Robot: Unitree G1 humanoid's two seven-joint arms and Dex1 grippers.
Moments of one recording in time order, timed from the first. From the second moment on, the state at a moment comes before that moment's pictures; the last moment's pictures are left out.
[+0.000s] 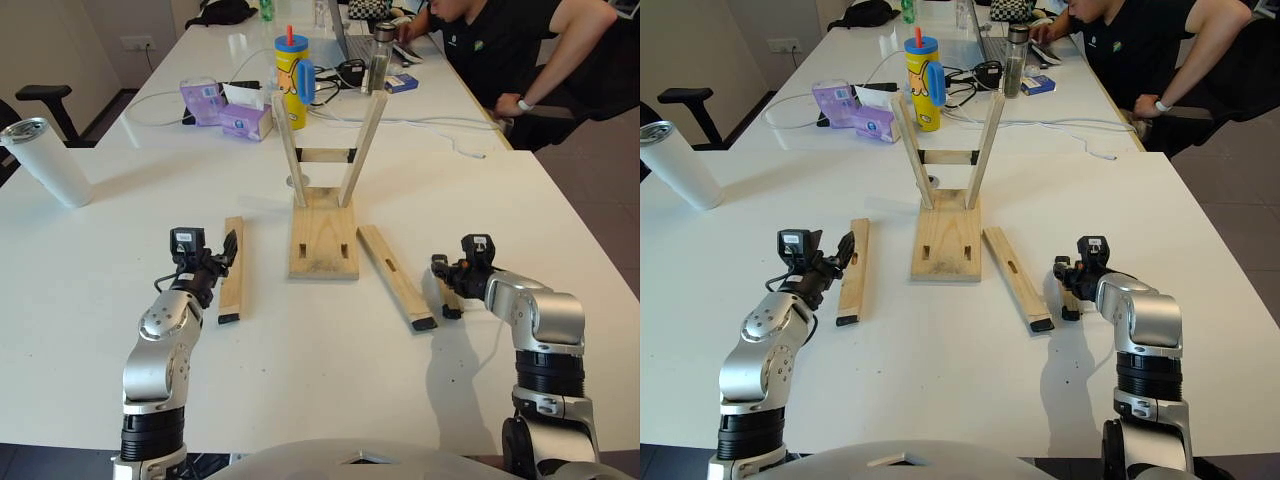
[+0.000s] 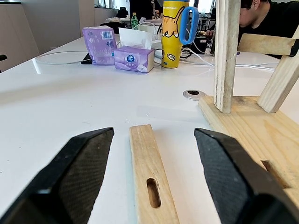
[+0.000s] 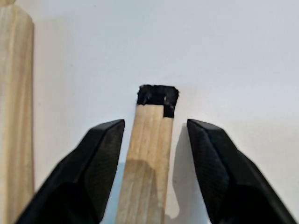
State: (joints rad) left arm 0.00 0.17 0.12 -0.33 -0.19 0.47 -0.13; right arm -0.26 -0.37 -0.22 -0.09 0.21 1.14 0.27
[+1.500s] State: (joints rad) left arm -0.18 -0.06 0.19 -0.47 -0.95 0.69 -0.14; right arm -0.37 -0.34 0.14 -0.23 0.17 0.24 0.59
